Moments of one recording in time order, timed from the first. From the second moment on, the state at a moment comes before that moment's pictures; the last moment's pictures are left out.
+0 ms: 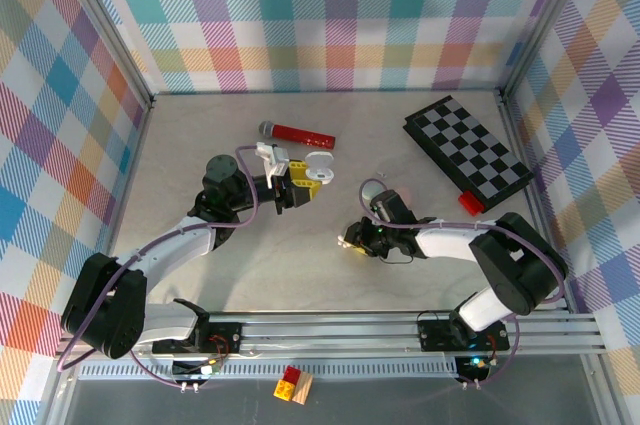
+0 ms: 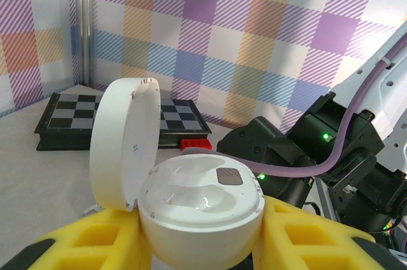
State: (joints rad) left arm -0.44 1.28 0.66 0.63 0.87 -0.16; right arm 0.66 1.53 0.55 0.08 -0.39 1.07
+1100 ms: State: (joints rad) left arm -0.44 1.28 0.66 0.62 0.87 -0.16; right arm 0.66 1.56 0.55 0.18 -0.40 1.07
